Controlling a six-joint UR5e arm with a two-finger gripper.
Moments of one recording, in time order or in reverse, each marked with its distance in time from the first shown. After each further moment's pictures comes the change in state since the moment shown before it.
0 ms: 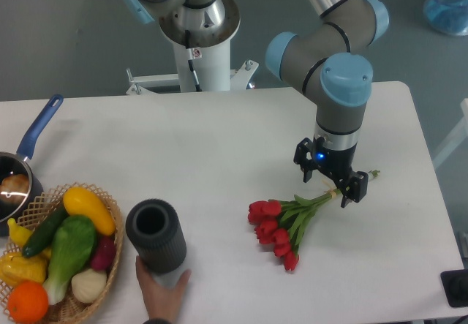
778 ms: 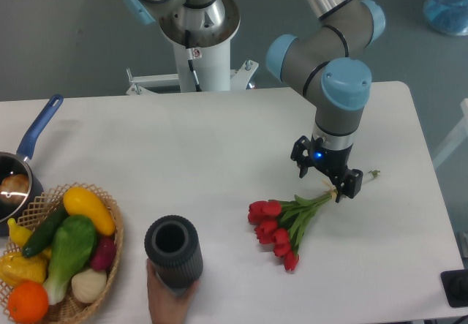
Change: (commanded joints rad) arm 0.029 -0.002 -0.081 -0.002 0.000 0.038
